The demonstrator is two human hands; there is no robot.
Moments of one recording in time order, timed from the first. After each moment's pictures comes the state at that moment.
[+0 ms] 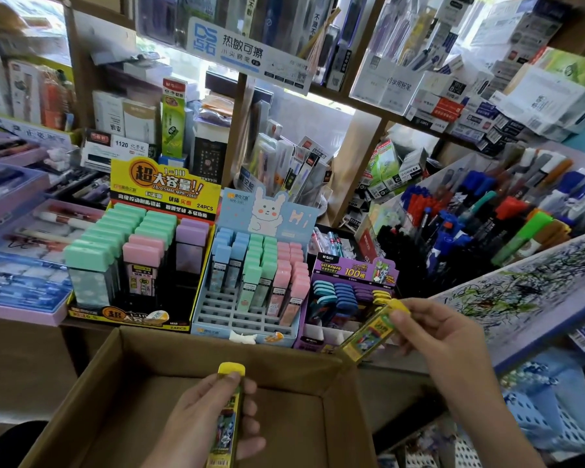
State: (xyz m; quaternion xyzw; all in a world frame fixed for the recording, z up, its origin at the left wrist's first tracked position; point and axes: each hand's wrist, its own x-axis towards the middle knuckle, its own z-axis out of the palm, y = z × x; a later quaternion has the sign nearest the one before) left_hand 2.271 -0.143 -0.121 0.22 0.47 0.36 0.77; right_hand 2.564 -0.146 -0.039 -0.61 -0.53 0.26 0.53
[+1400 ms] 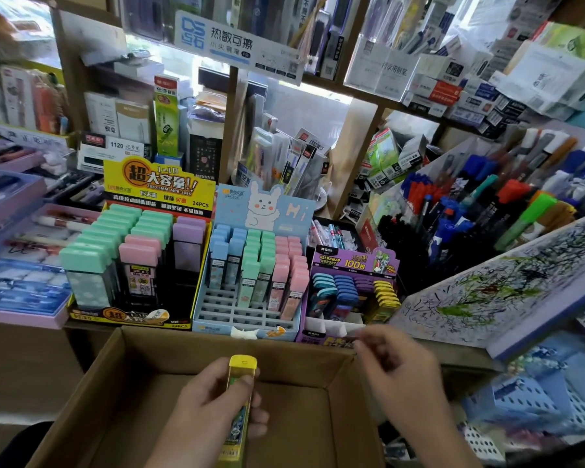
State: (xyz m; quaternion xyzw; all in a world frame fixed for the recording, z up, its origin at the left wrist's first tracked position) left_hand 2.277 -0.144 -0.123 0.33 0.49 0.41 0.69; right_hand 2.539 -0.157 -0.105 -0.66 -0.63 0.09 0.39
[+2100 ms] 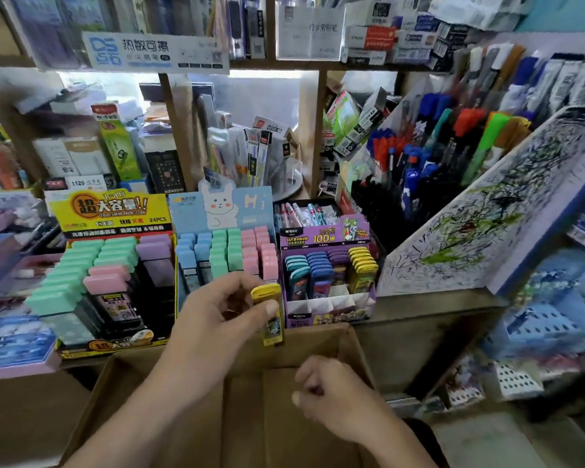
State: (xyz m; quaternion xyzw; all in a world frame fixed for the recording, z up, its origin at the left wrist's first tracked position) left_hand 2.303 -0.096 -0.055 0.72 0.39 0.39 0.41; right_hand 2.496 -0.156 -0.161 -0.70 -0.55 0.42 0.17
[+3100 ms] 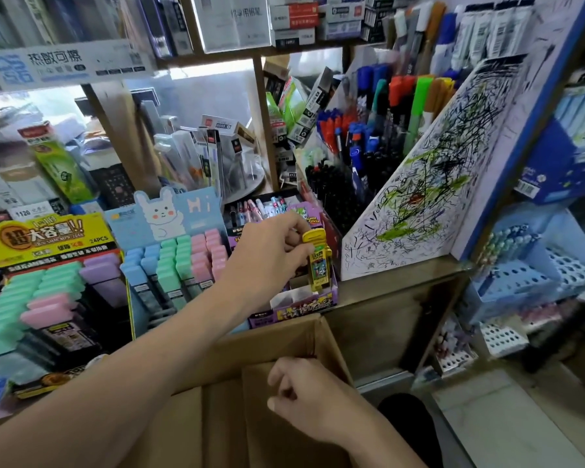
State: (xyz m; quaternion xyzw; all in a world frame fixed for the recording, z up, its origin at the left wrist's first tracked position) left_hand 2.437 -0.044 -0.034 0.86 0.35 0.28 0.25; right_hand 2.503 -0.167 -0.163 -0.68 -0.57 0.42 0.18
